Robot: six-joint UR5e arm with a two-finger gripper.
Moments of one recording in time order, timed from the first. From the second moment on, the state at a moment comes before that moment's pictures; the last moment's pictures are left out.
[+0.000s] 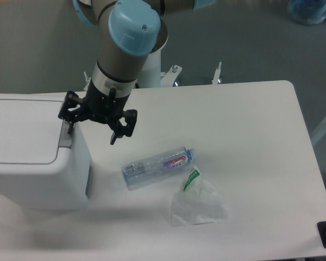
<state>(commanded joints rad) 2.29 -1.77 -1.42 -1.45 1.14 0.34</state>
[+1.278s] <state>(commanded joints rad) 2.32 -1.78 -1.35 -1.45 1.12 0.33</state>
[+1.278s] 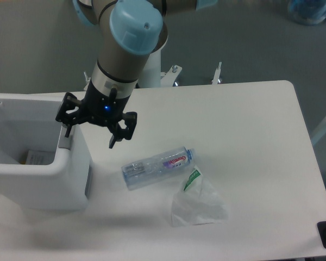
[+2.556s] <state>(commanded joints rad) 2.52 -1.93 -1.38 -1.30 1.43 0.49</state>
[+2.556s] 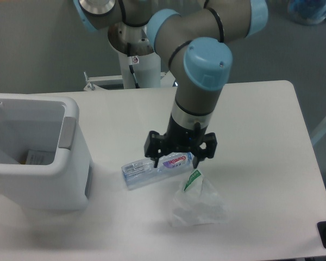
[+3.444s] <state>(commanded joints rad) 2.68 -2.01 -1.38 -1.21 1.60 1.02</state>
